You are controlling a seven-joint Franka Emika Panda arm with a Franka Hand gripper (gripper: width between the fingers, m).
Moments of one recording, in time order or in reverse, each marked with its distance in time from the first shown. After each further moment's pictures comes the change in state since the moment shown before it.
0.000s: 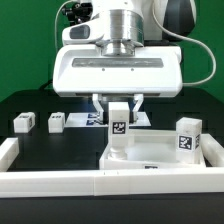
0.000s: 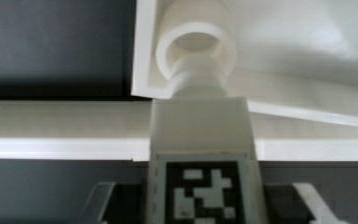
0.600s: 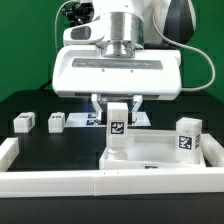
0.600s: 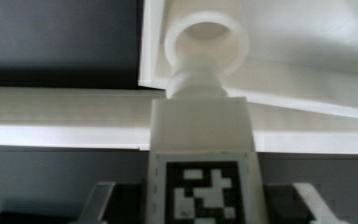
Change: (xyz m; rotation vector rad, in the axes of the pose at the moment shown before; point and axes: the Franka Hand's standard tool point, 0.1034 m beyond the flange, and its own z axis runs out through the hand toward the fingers) arm 0.001 0.002 0.002 -0.025 0.061 -0.008
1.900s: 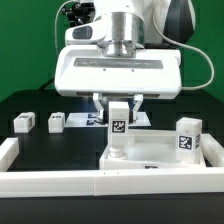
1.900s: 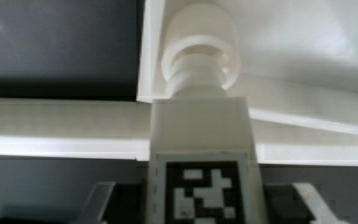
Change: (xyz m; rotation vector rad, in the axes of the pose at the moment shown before) arm -0.009 -0.003 -0.004 0.005 -0.019 -0.007
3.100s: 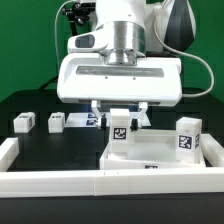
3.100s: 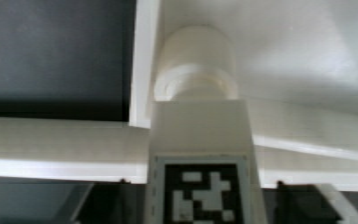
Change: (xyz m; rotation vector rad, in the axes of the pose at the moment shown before) arm -0.008 -0.003 0.009 -0.004 0.000 -0.006
